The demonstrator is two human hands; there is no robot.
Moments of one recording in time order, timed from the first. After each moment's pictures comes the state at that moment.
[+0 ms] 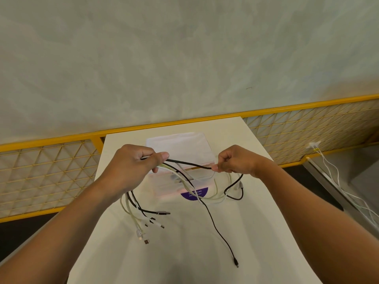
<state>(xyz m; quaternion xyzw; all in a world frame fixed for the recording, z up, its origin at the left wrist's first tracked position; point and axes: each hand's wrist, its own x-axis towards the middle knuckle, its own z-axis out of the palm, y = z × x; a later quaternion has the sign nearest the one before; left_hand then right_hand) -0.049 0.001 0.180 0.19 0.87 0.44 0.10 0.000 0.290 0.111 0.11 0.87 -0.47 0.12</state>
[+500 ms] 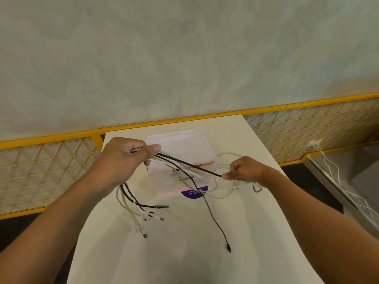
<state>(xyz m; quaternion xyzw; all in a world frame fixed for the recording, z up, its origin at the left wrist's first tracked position) -0.055 -0.006 0.188 0.17 0.87 0.46 0.08 0.010 0.320 0.058 0.20 0.84 -0.49 0.15</state>
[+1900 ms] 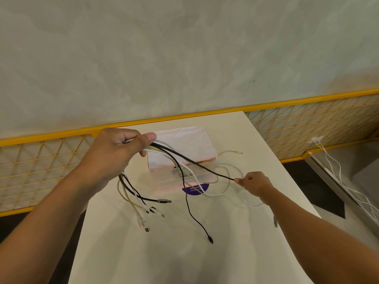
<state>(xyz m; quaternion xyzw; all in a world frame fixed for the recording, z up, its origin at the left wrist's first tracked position) -0.055 -0.013 0.197 0.18 0.85 0.50 0.06 0.037 0.332 -0.021 0.41 0.82 -0.40 0.07</state>
